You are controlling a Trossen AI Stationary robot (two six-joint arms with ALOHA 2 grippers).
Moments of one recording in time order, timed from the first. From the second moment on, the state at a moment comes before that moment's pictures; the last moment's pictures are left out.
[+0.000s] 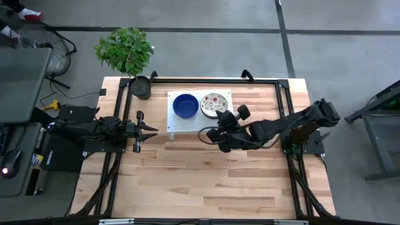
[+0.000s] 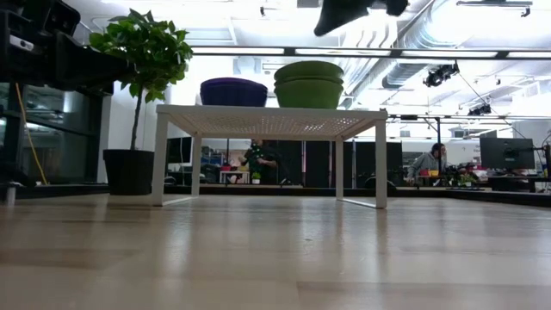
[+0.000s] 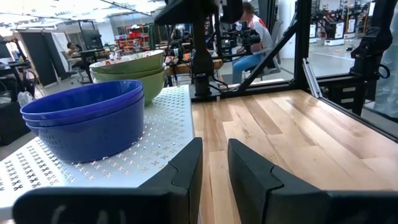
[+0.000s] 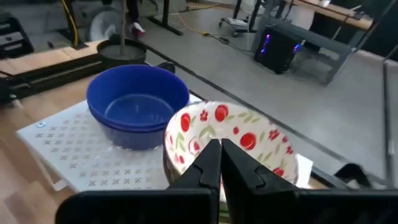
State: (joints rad) left arm -0.13 0.01 0.01 0.02 -0.12 0.13; right arm 0.27 1.60 1.37 -0.65 1.11 0.67
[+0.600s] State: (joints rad) left arm -0.13 0.01 0.01 0.02 -0.12 0.13; right arm 0.26 1.55 1.11 -0.26 1.10 0.51
